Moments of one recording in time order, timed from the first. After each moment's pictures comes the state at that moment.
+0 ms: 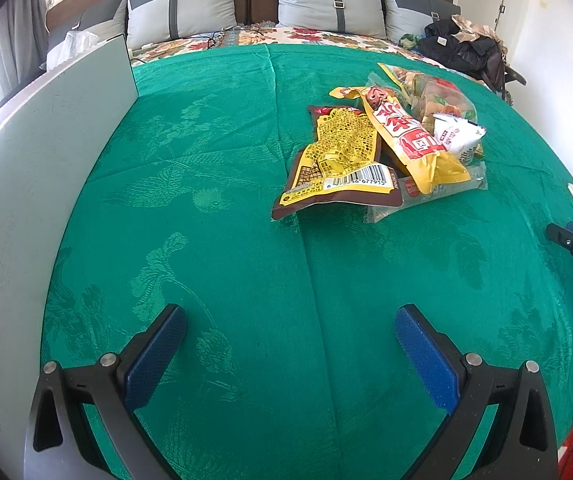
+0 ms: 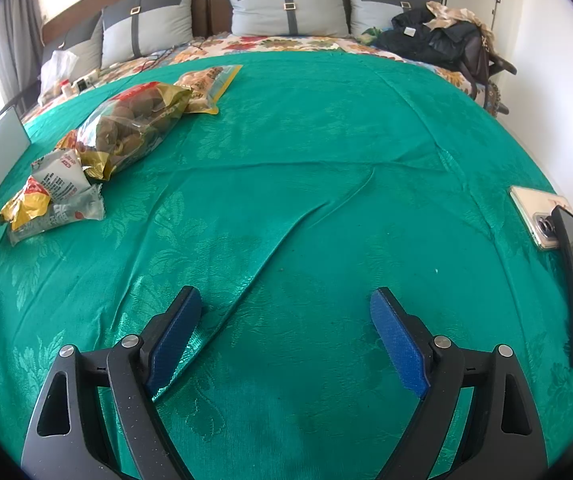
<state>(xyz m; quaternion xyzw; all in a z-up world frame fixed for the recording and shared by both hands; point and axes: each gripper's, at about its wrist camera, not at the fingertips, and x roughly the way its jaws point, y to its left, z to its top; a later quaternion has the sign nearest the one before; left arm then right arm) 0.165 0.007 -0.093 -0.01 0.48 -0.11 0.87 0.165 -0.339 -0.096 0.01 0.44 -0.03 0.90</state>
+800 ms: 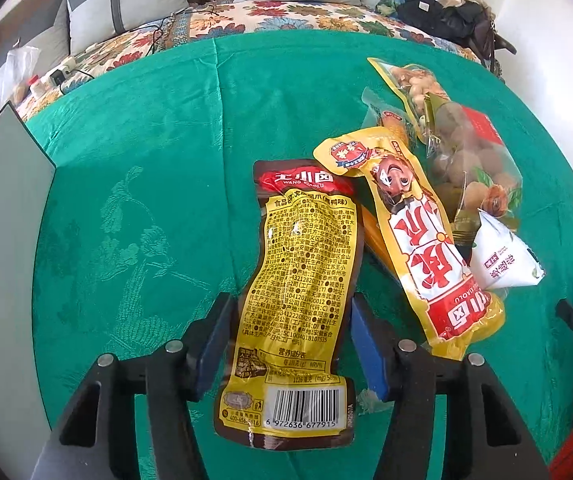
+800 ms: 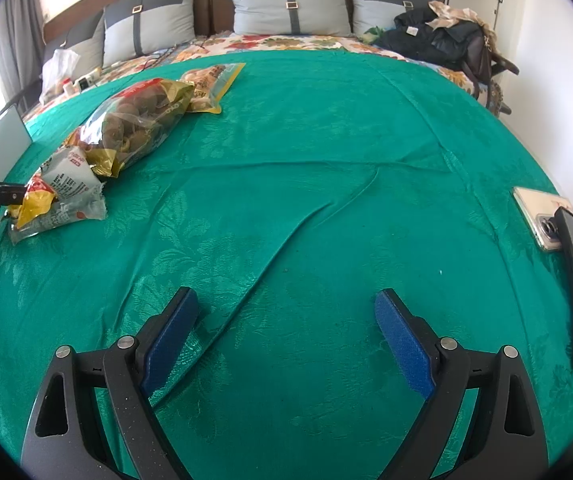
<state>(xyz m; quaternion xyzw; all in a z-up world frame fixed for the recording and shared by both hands) 0.297 -0.030 -0.087 0.04 0.53 -0.14 0.83 0.167 -0.336 -0.098 0.01 0.44 -0.02 0.90</state>
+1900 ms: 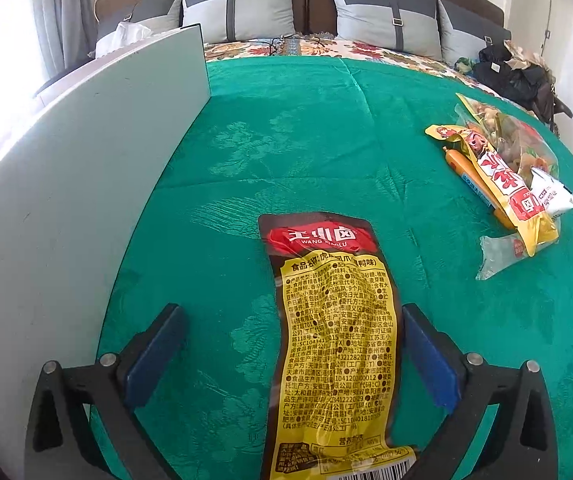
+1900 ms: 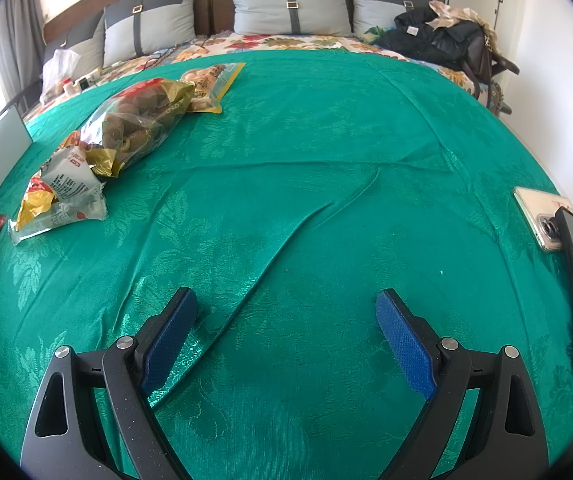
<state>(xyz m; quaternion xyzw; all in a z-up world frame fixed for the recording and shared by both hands) 0.194 0.056 -0.105 0.00 0.46 0.00 0.89 0.167 -0.335 -0.098 0.01 0.44 -0.02 0.90</state>
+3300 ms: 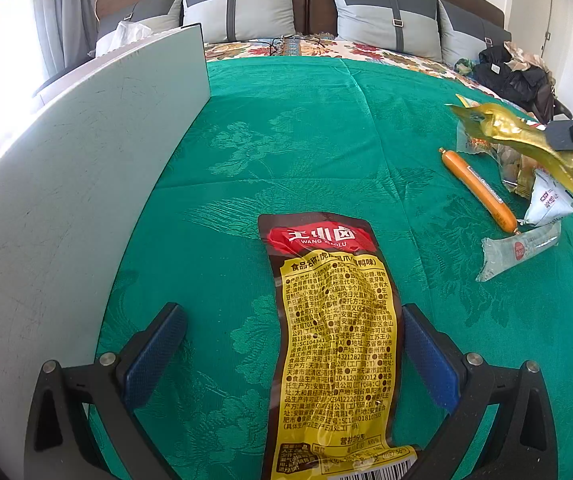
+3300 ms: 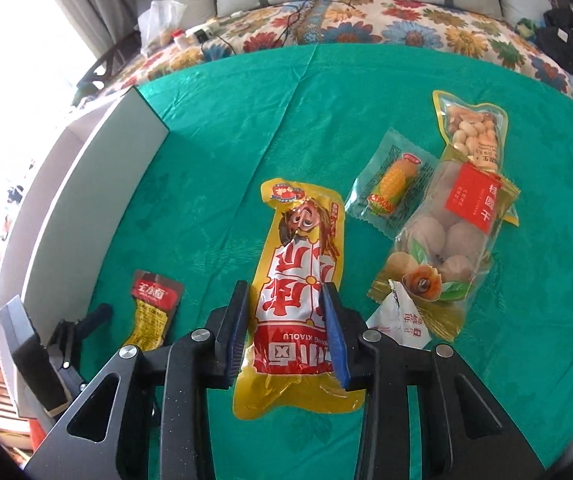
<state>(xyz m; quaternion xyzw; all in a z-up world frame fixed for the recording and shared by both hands) 0.193 0.057 -0.106 0.00 0.46 0.00 0.89 0.275 -0.167 -0.021 0.06 0.51 0.19 0.84</state>
